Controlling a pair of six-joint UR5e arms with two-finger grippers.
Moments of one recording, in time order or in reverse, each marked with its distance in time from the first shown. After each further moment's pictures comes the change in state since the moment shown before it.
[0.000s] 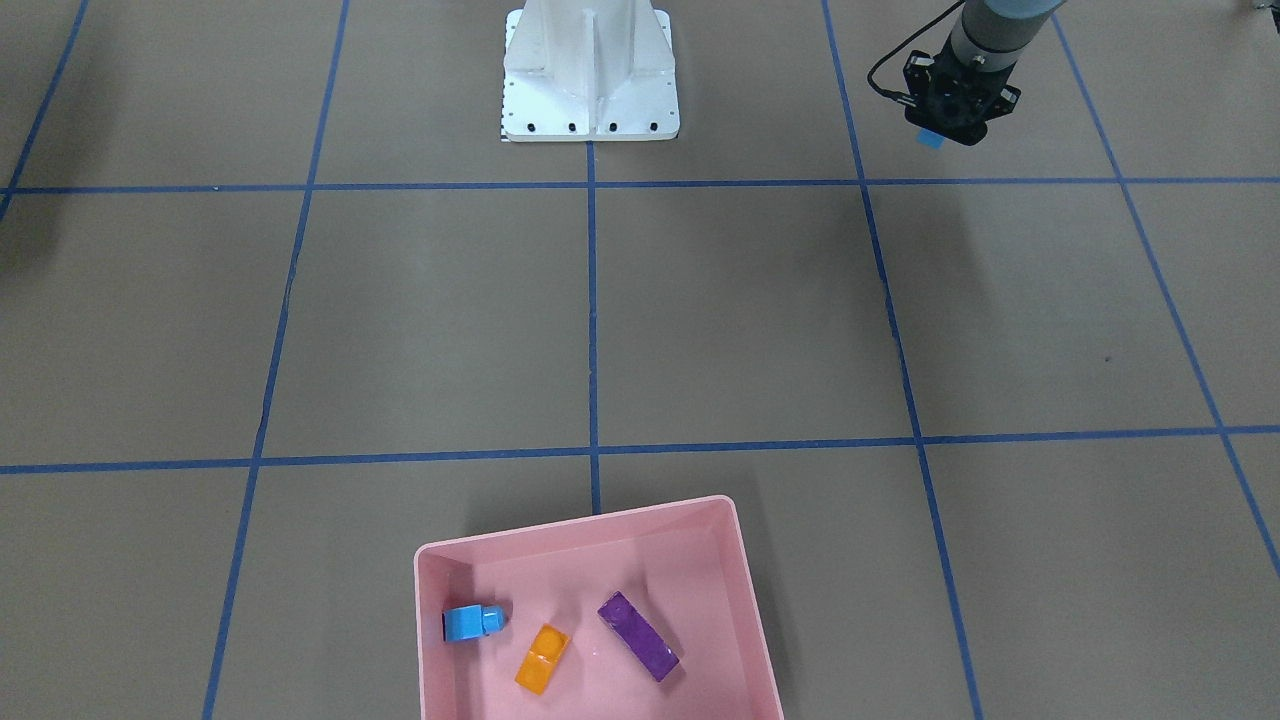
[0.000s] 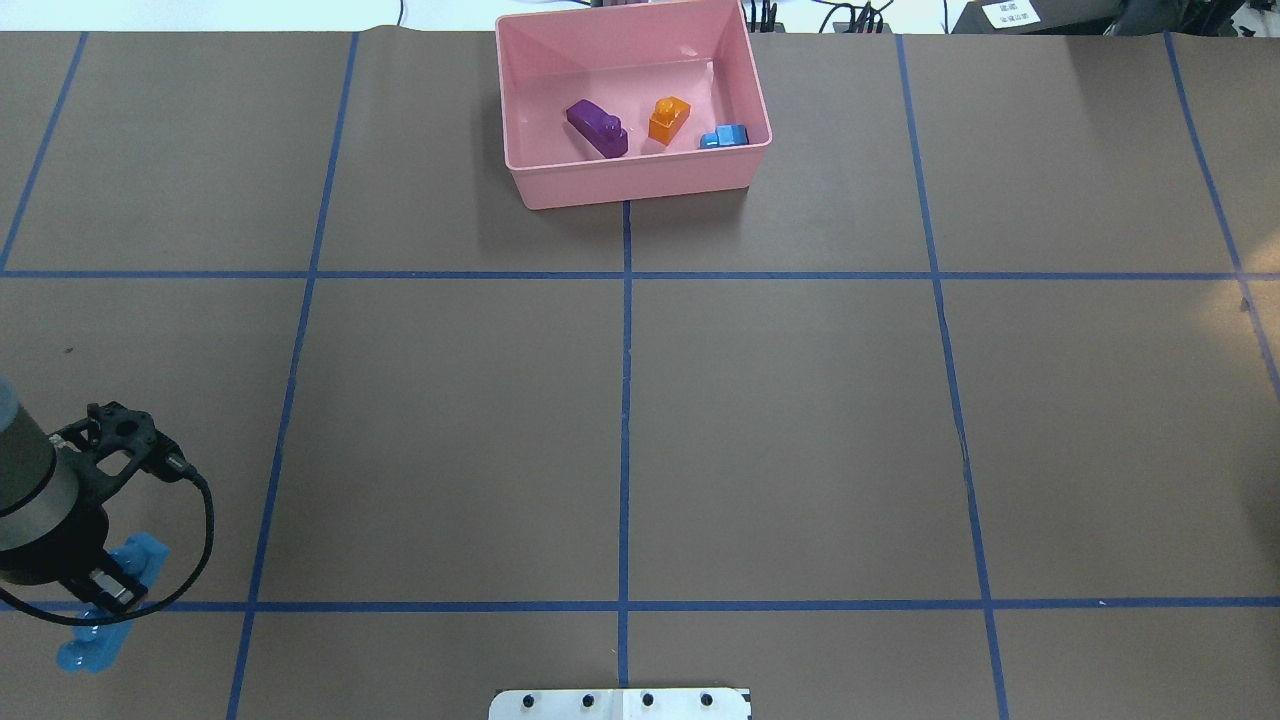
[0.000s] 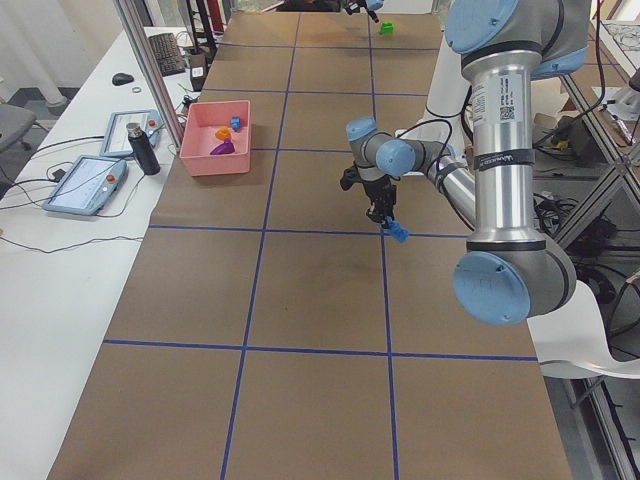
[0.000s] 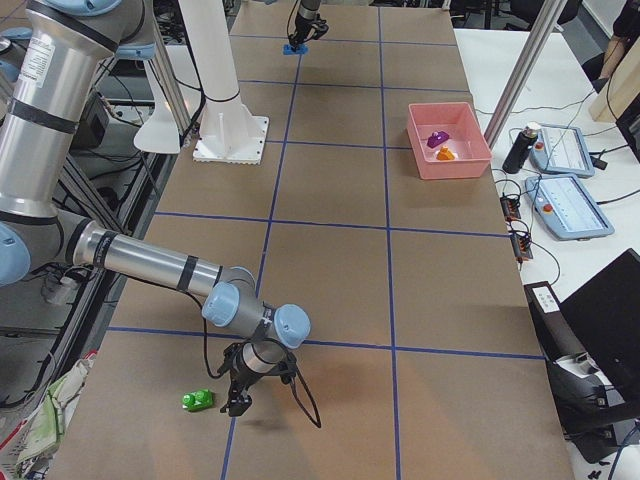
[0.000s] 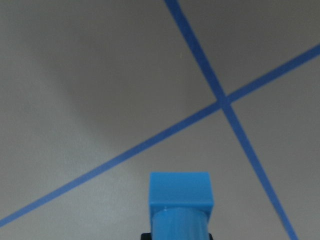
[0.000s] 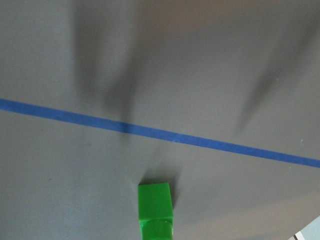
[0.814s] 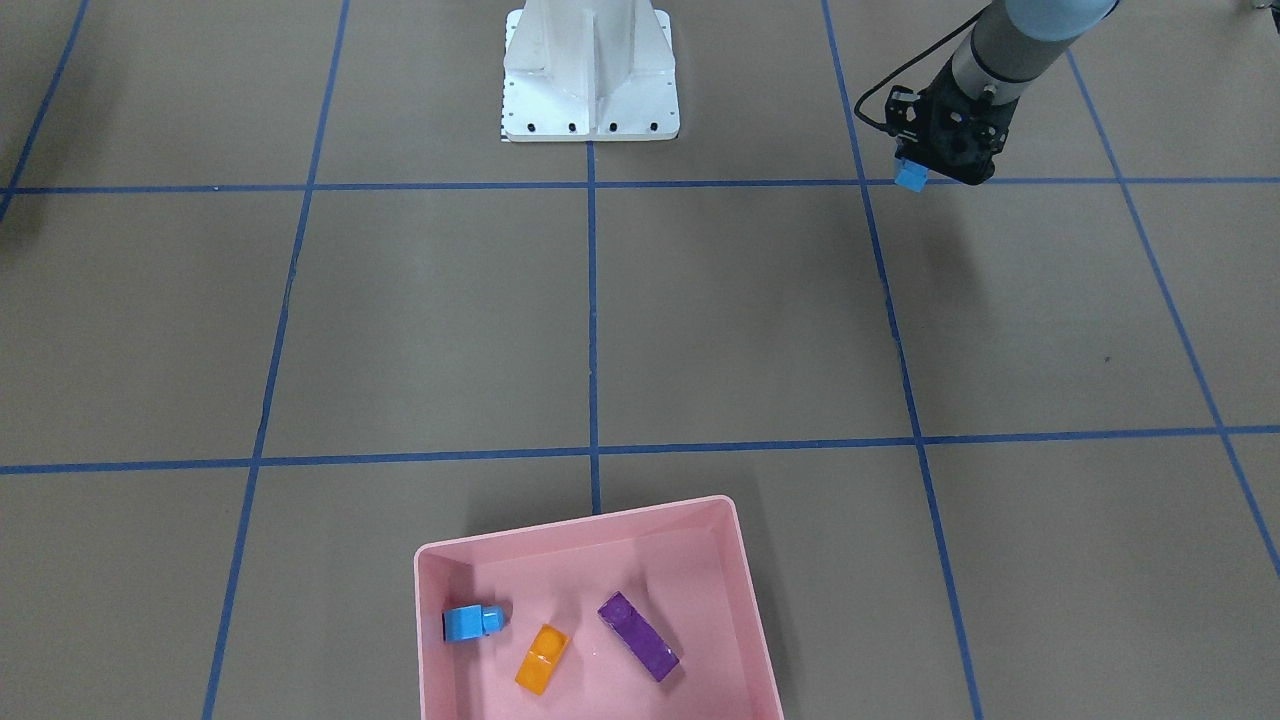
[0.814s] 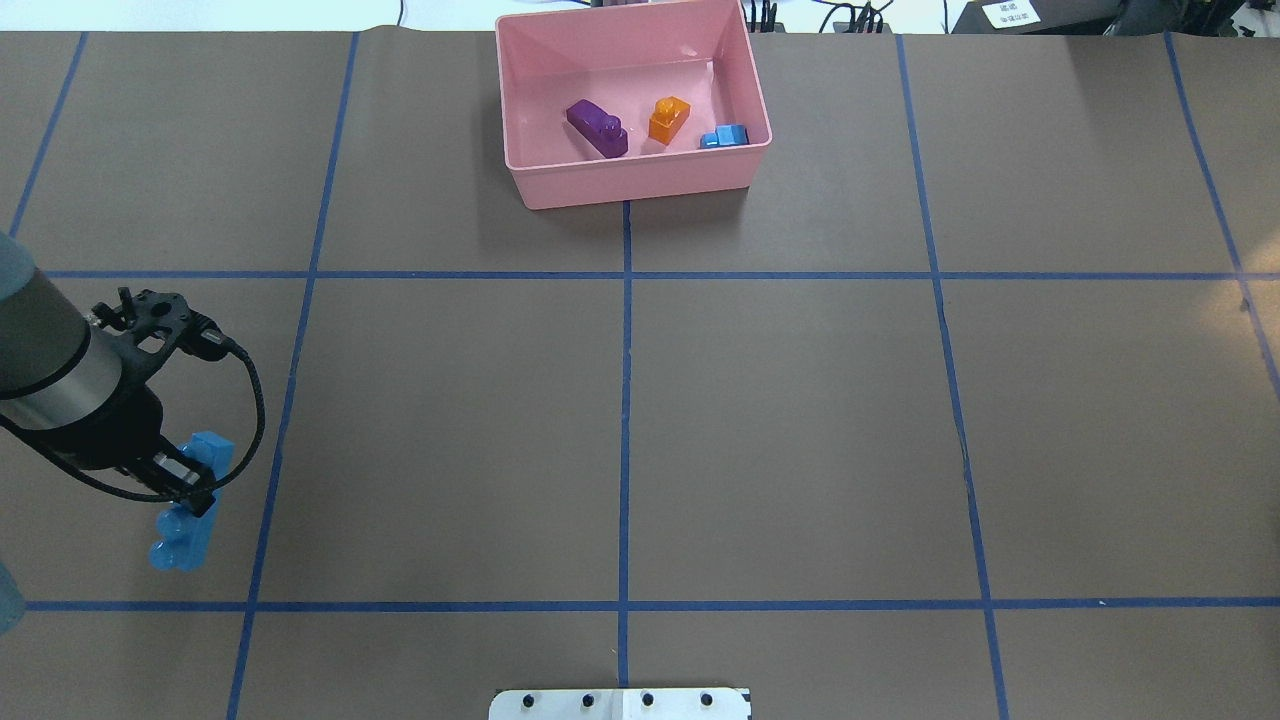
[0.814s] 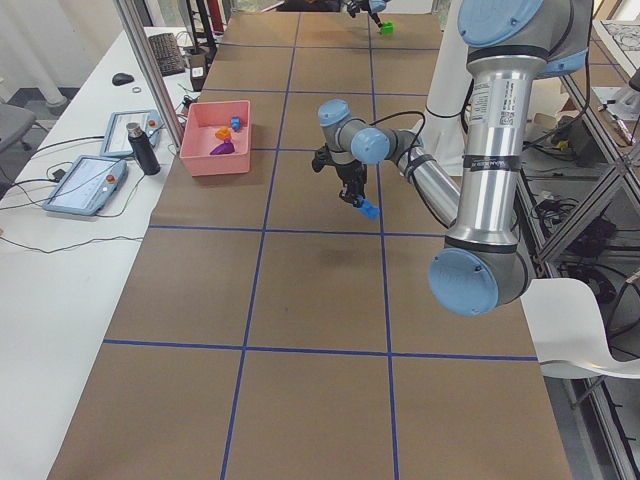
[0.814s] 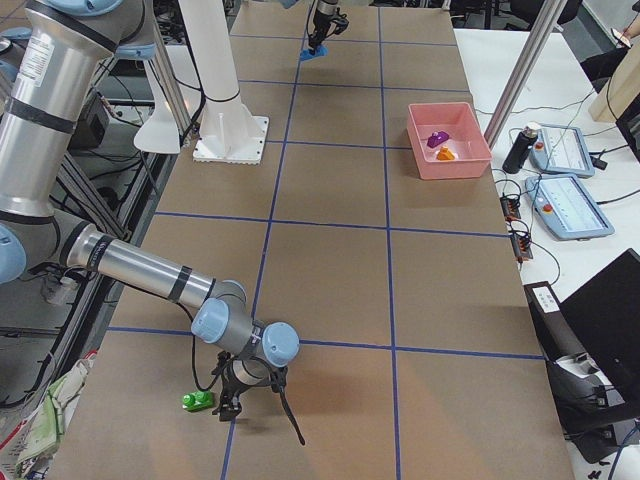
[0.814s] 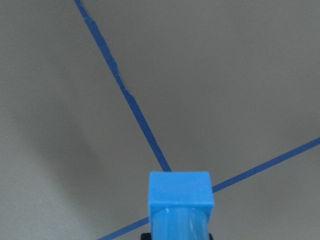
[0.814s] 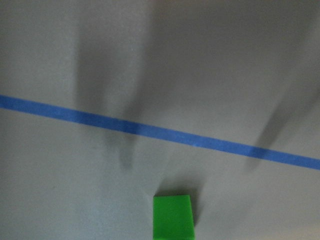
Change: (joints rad) left arm -0.137 -0.180 0.099 -0.002 -0.091 -0.017; right arm -0.002 -0.016 -0.053 0.049 0.114 -0.011
